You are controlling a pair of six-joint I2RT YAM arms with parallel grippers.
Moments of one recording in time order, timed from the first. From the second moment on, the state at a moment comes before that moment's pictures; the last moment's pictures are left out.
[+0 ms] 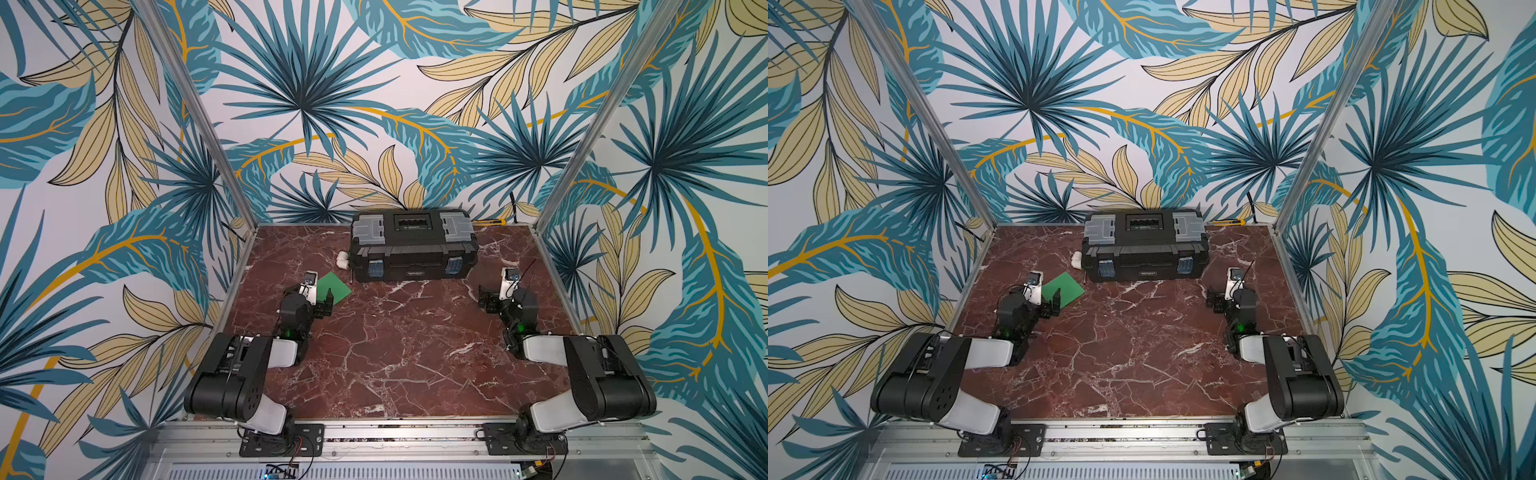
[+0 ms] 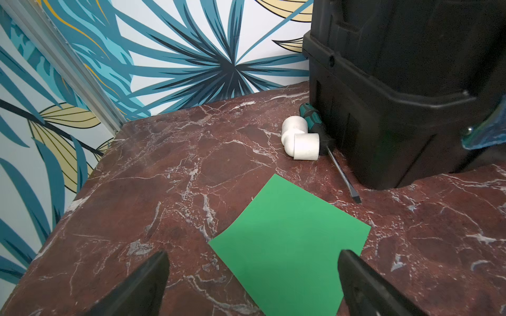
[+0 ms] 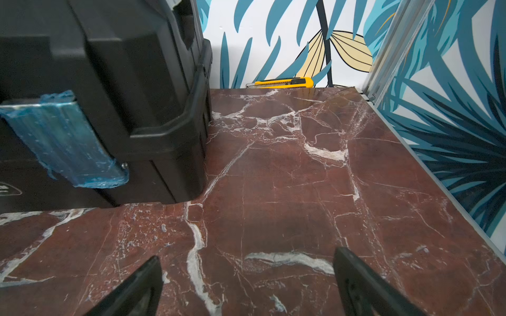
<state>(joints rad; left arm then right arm) -0.10 1.52 0.36 0.85 -0.07 0.12 0.00 1.51 0.41 0.78 0.08 0.02</state>
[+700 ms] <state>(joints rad) -0.09 1.52 0.37 0.82 -0.09 0.10 0.00 1.51 0.41 0.78 0.08 0.02</state>
